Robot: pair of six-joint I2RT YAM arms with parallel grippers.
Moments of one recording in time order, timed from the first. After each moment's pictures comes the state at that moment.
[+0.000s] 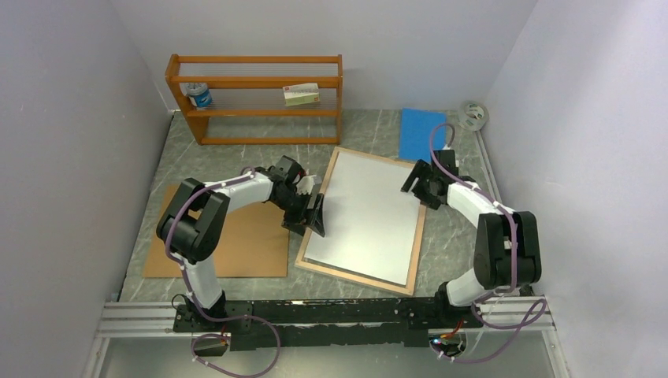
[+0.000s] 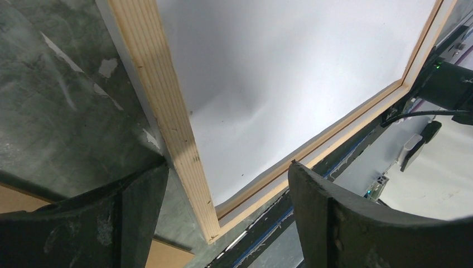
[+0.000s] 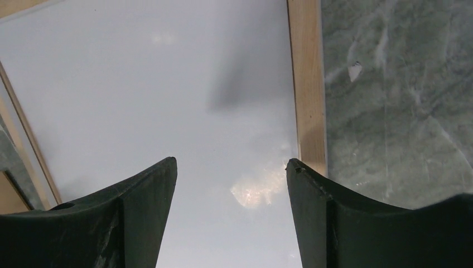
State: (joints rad) left arm -0.52 1.82 1.09 -0.54 0.61 -0.28; right arm 0.06 1.50 0.84 -0.28 -0.03 0.61
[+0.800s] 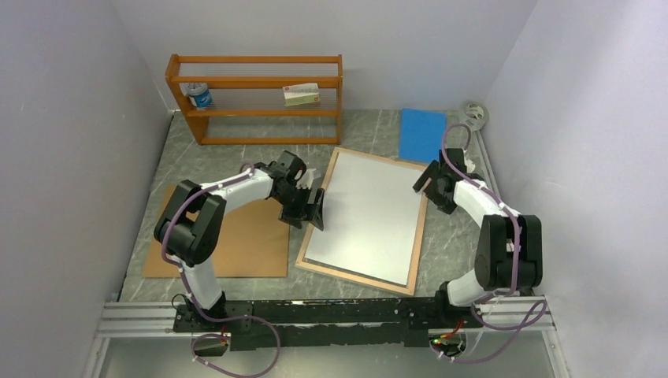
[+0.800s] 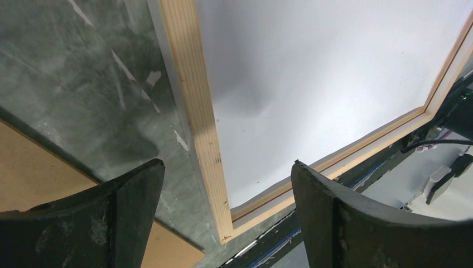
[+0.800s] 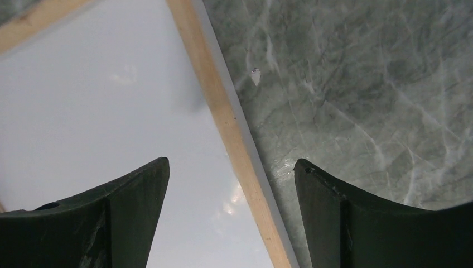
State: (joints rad) left arm -0.53 1.79 1.14 -0.58 0.46 -0.30; right arm 0.00 1.48 0.89 -0.40 0.14 0.66
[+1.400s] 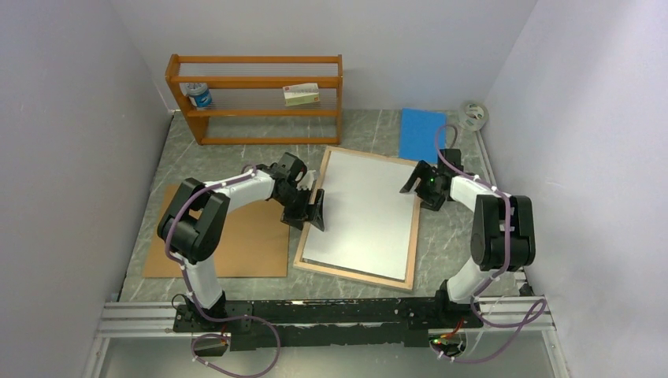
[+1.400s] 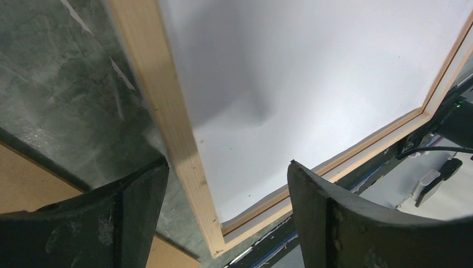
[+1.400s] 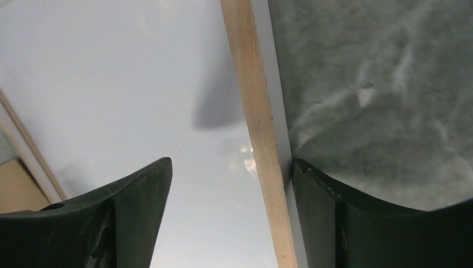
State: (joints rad) left arm -0.53 1.82 1.13 -0.54 0.47 -0.34; right arm -0.03 1.64 0.89 -0.28 -0.19 0.57
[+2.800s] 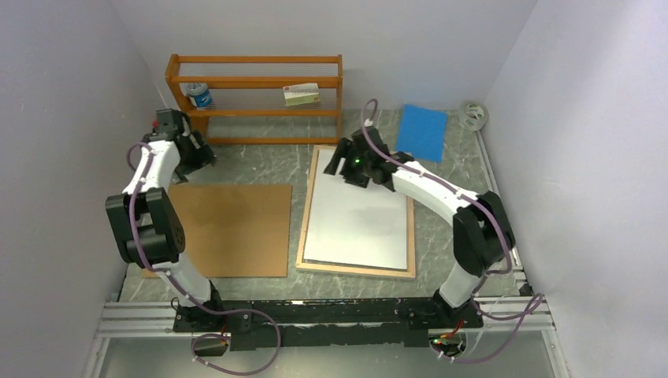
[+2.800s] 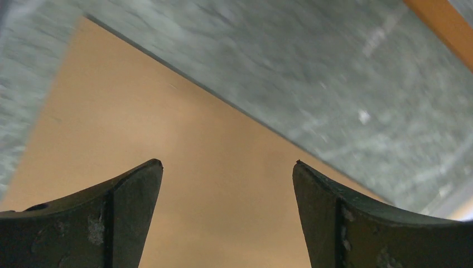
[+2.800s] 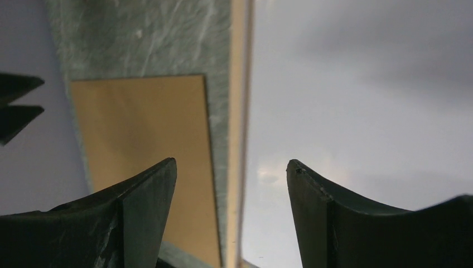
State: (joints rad) left arm 0.17 1.70 1.37 -0.70 -0.05 -0.41; right arm 0.55 1.66 1.25 -0.33 -0.04 0.82
